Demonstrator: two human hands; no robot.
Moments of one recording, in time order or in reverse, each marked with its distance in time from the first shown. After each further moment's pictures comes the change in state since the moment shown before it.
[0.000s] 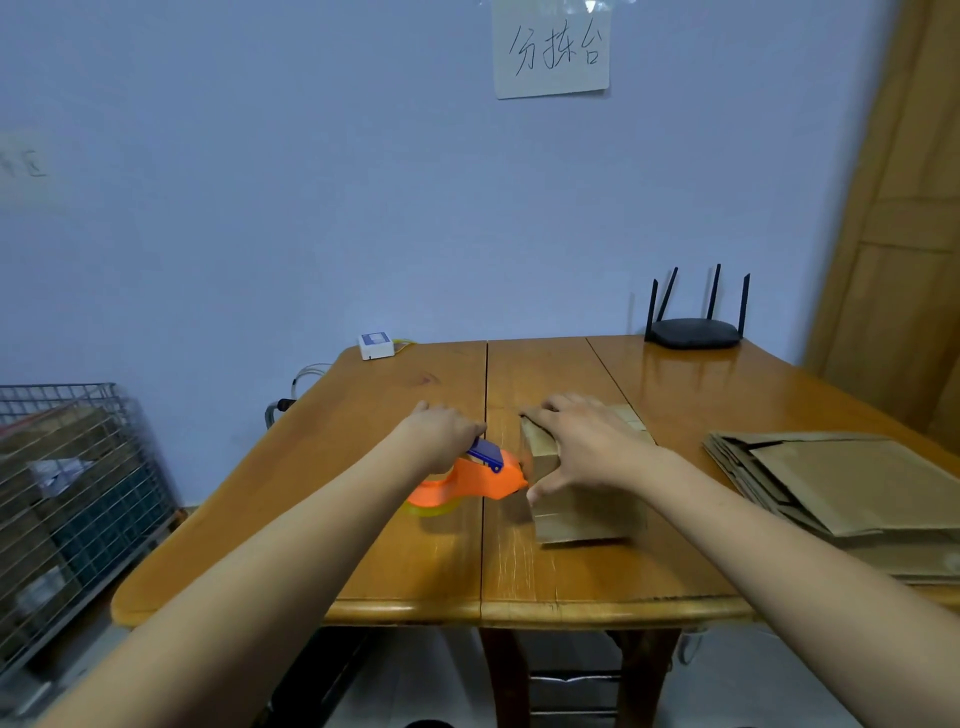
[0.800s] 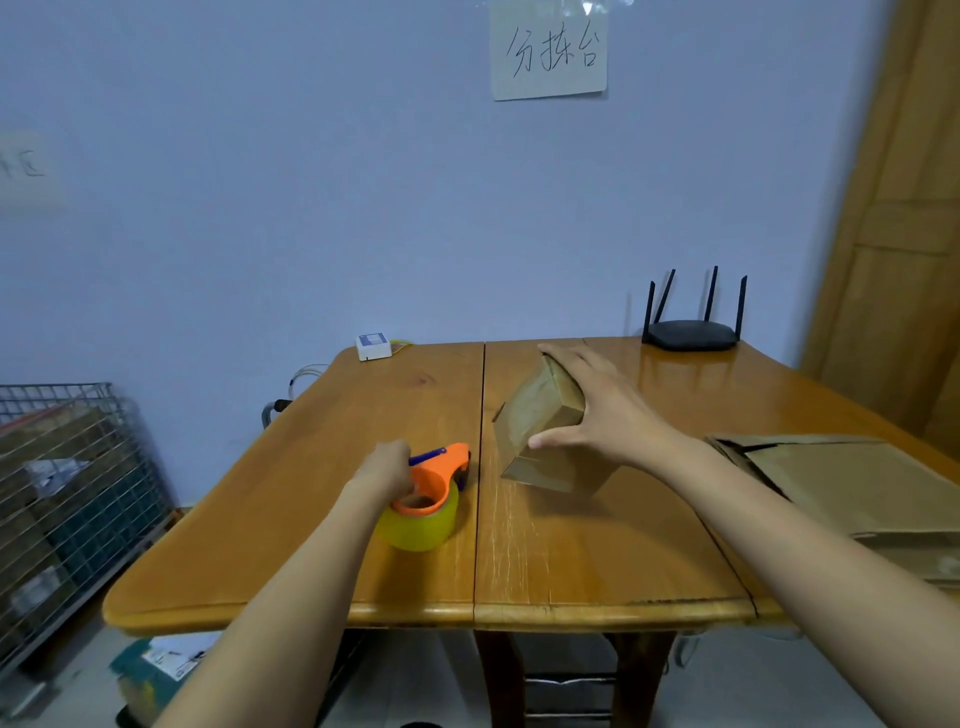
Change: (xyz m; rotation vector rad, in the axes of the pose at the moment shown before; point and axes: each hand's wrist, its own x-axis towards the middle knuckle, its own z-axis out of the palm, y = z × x) left_hand 0.006 -0.026 0.084 -0.686 -0.099 -0.500; right_hand -0.006 0.031 -0.012 0.481 0.321 0.049
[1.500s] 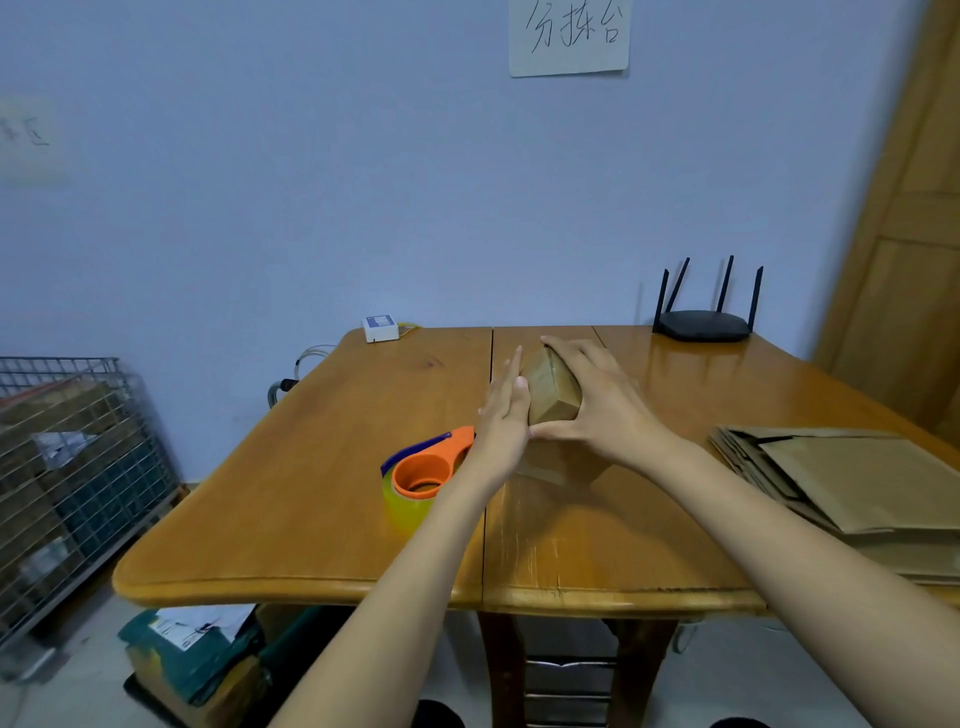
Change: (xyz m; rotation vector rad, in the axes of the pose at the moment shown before) left_hand -0.062 0.111 0.006 -1.007 0.206 0.511; right_hand 0.002 -0.004 0.028 -0.038 0.097 -0.057
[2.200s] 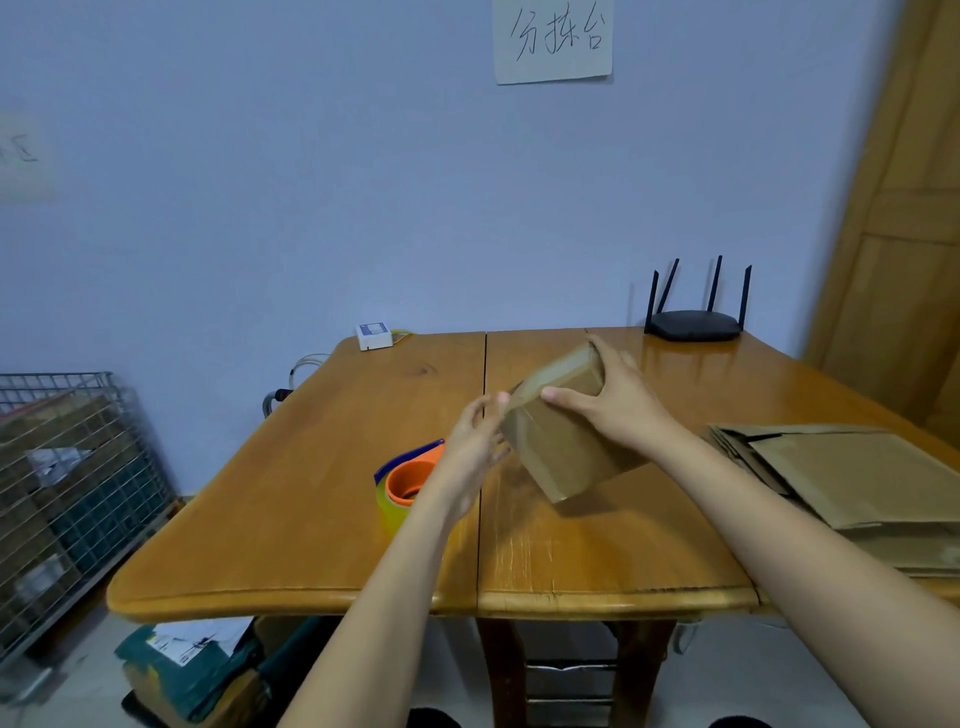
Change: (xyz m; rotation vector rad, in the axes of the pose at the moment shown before) left_hand -0.008 -0.017 -0.016 -0.510 -0.004 -0.333; right_hand 0.001 0.013 -0.016 0.240 -0.010 0.442
